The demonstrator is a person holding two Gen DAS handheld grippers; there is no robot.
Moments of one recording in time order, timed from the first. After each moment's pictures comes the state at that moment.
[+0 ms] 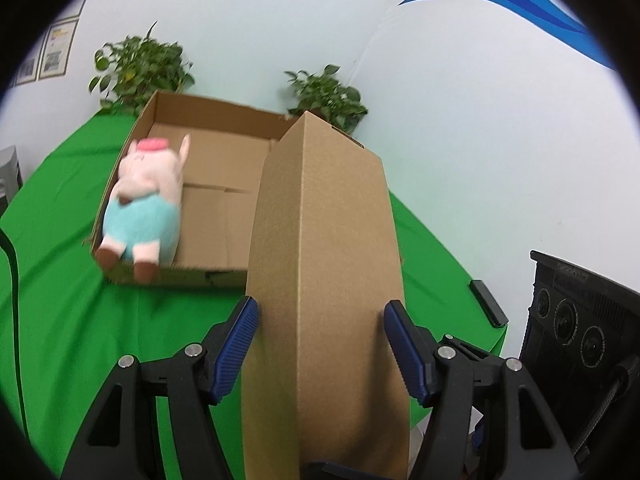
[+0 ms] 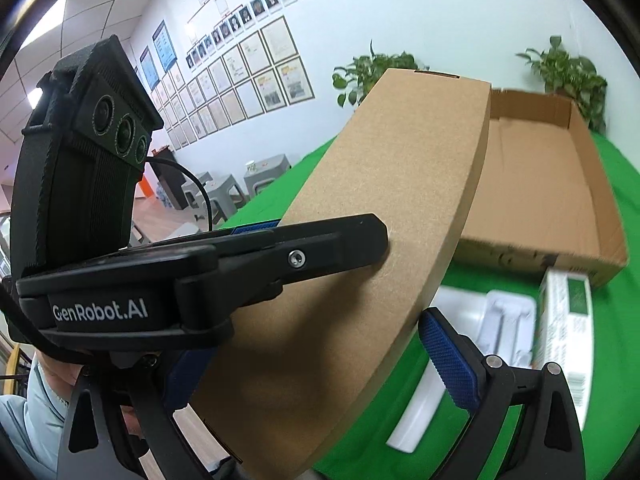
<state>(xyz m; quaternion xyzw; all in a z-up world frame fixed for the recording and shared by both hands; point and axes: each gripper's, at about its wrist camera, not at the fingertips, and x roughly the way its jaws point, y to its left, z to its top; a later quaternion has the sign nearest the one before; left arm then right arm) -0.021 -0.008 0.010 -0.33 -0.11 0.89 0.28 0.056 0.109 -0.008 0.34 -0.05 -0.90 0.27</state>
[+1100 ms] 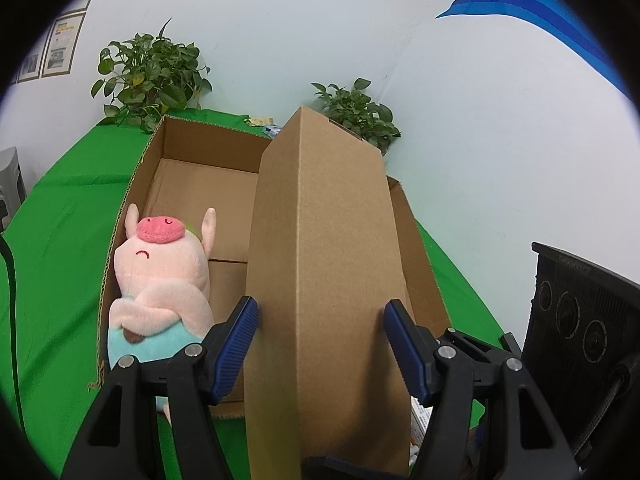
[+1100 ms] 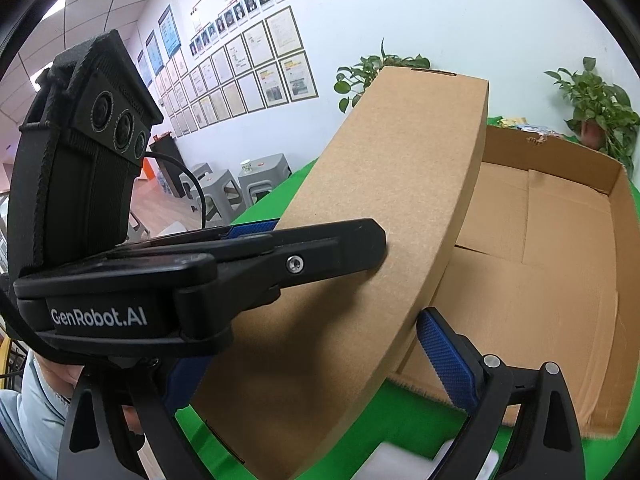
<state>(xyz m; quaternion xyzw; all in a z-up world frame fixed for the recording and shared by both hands) -0.175 -0.033 0.024 -0.34 -0.14 0.90 0.25 -0.132 0.100 0.025 0.36 -0.01 -0.89 0.29</state>
